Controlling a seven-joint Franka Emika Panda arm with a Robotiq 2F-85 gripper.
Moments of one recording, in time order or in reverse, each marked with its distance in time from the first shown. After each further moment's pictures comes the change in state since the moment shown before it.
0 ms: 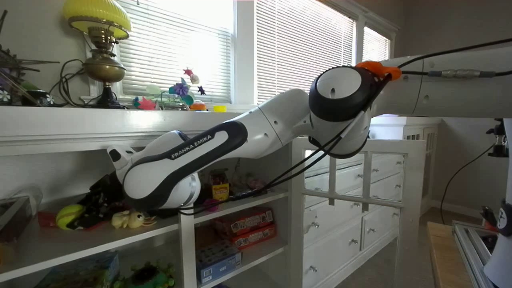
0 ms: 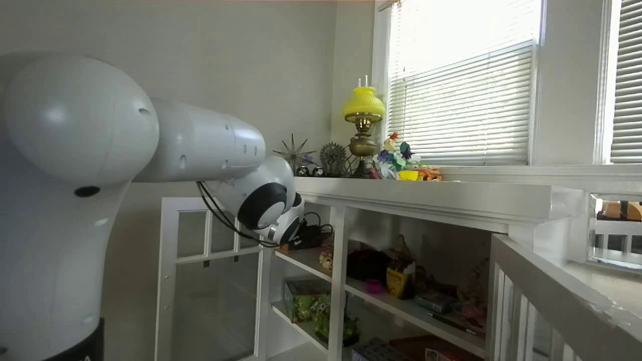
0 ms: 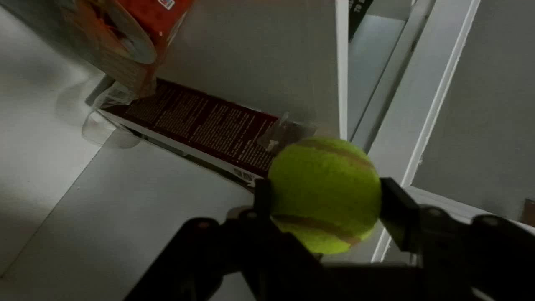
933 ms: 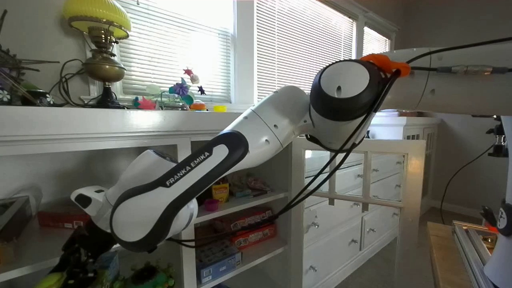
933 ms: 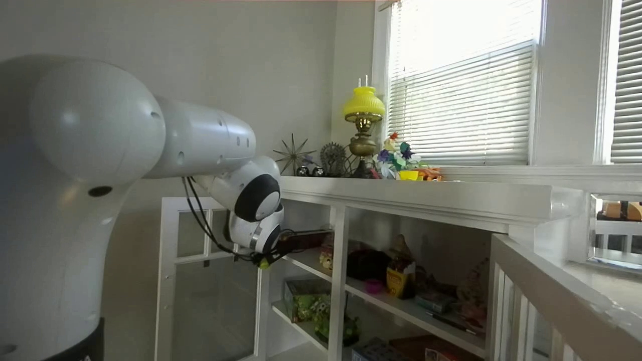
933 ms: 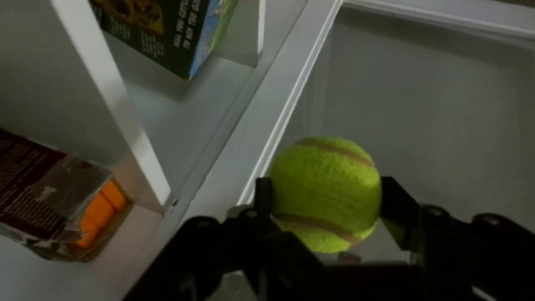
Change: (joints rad) arm 0.082 -0.040 -0.098 -0.143 -0.008 -0.172 0.010
